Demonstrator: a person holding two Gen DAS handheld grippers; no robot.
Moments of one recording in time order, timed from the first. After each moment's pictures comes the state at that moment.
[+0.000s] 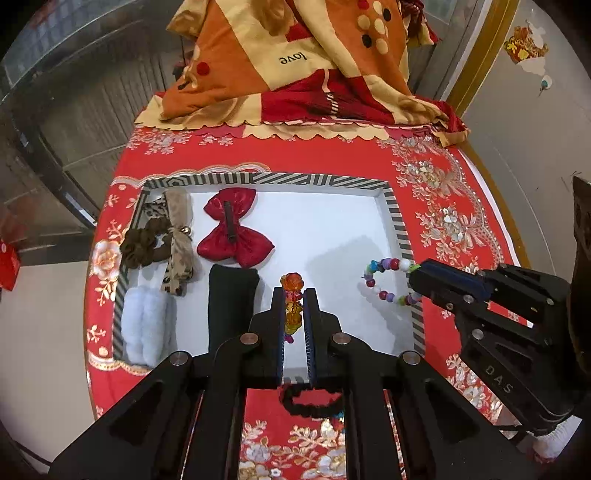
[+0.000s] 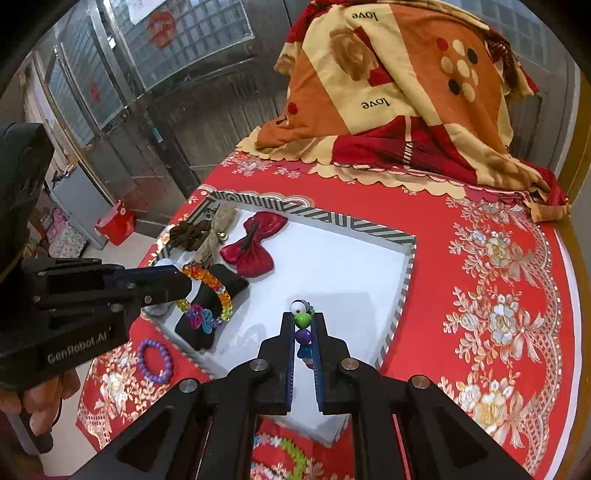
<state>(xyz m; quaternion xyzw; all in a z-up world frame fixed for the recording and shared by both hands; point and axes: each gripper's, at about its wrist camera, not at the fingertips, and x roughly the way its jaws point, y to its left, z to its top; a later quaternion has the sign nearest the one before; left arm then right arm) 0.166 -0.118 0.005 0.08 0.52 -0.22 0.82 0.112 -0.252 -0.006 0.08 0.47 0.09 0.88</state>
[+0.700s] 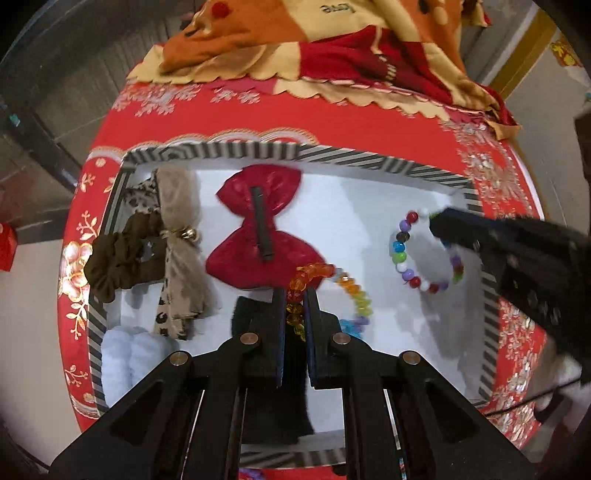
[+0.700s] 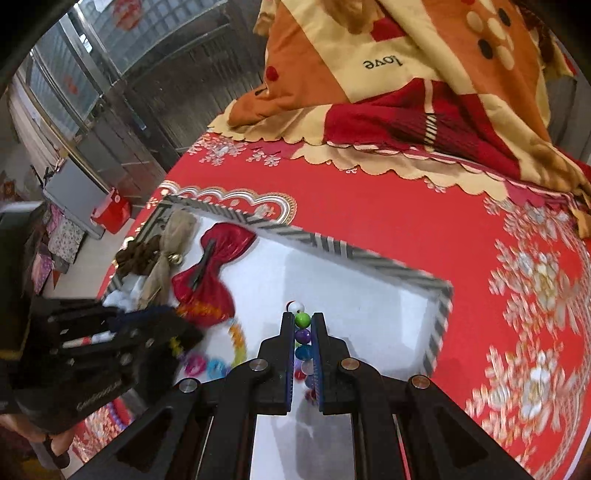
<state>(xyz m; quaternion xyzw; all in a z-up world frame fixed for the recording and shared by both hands) 0.248 -0.108 -0.070 0.08 0.58 -0.19 0.79 0.225 -0.261 -0.061 0.08 0.52 0.11 0.84</state>
